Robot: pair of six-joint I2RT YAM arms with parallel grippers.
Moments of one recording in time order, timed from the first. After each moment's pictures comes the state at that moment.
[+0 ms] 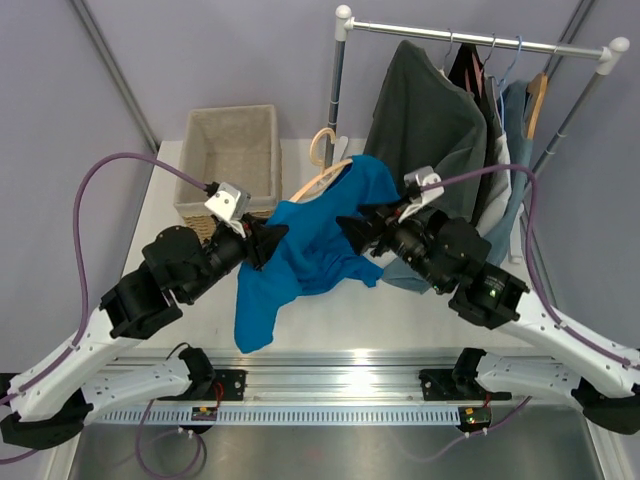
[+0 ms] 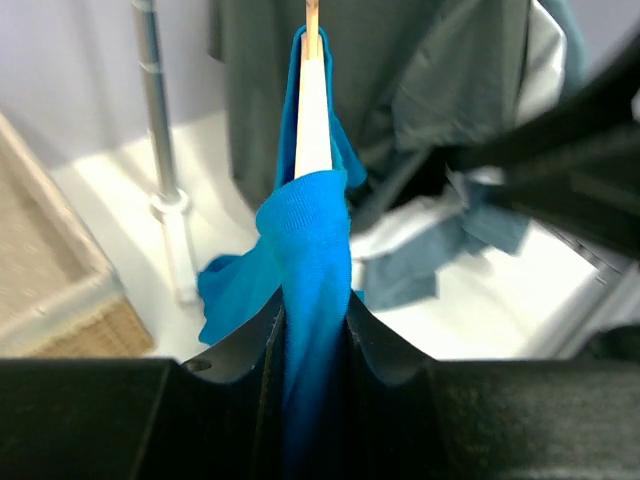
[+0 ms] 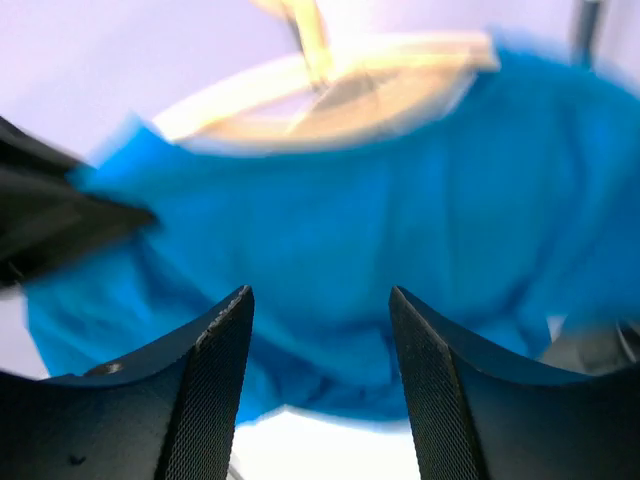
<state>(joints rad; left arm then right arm) -0.96 0.82 1.17 -0.41 -0.25 -0.17 1.01 0.90 1.04 -0.08 0.30 0.32</state>
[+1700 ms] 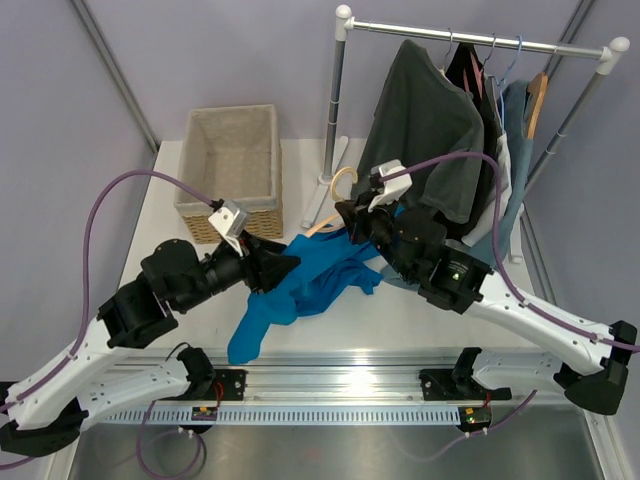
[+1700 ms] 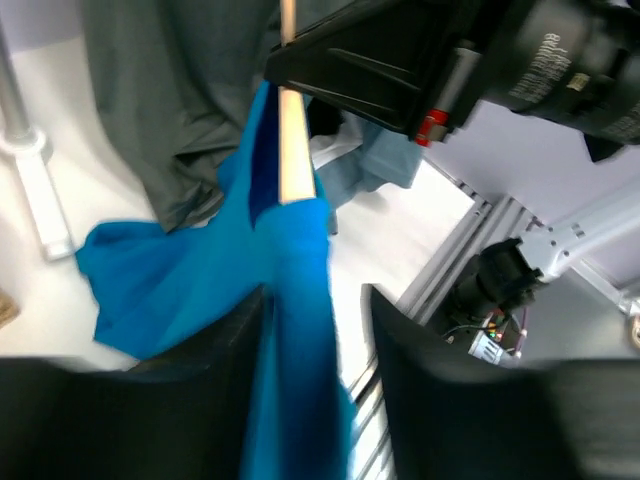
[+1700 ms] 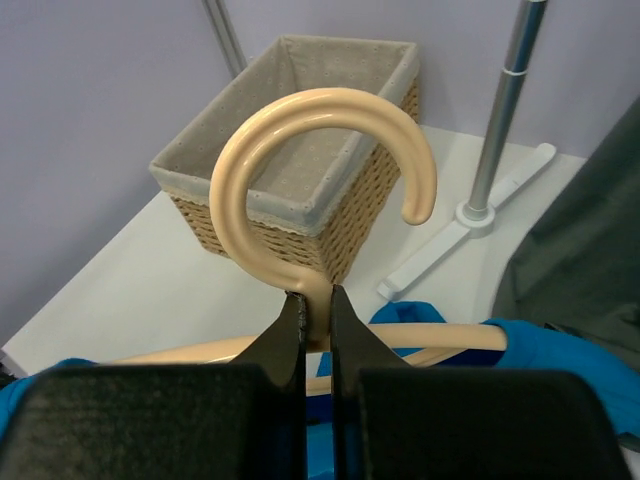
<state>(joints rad) -0.96 0.72 1.05 -0.46 -0.03 -0.33 1.02 1.13 1.14 -0.05 0.45 0.21</state>
